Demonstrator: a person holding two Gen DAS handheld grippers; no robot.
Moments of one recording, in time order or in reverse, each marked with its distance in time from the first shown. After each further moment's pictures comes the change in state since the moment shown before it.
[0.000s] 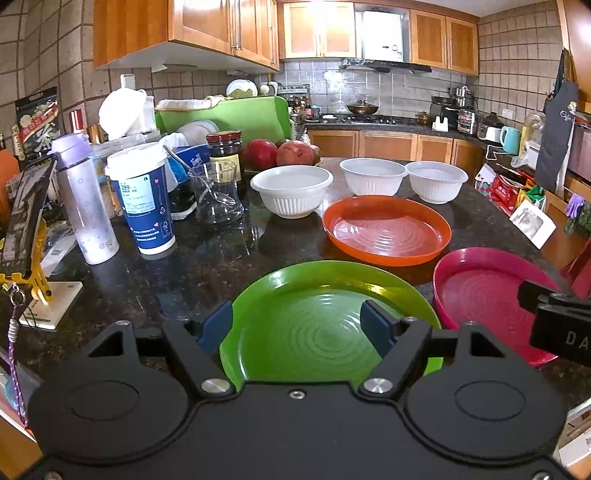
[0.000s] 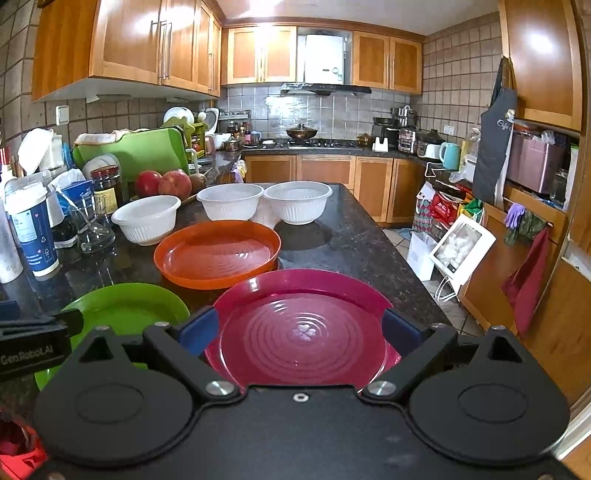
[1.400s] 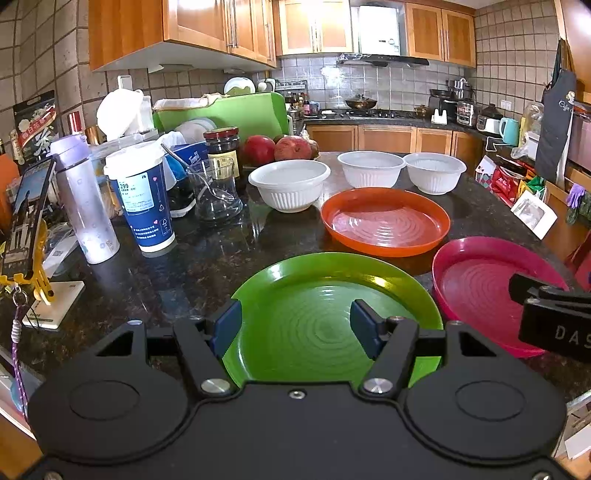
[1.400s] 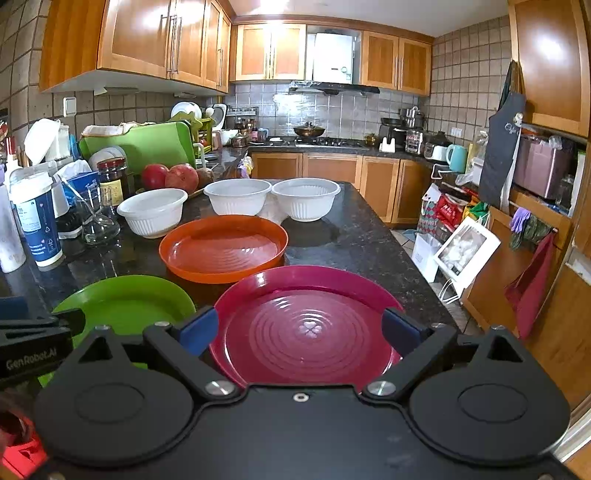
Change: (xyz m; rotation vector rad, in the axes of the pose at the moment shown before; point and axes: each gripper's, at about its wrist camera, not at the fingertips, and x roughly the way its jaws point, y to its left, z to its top) left arm -0.003 -0.006 -0.005 0.020 0.009 0.016; right arm 0.001 0.002 -0.003 -0.011 0.000 0.013
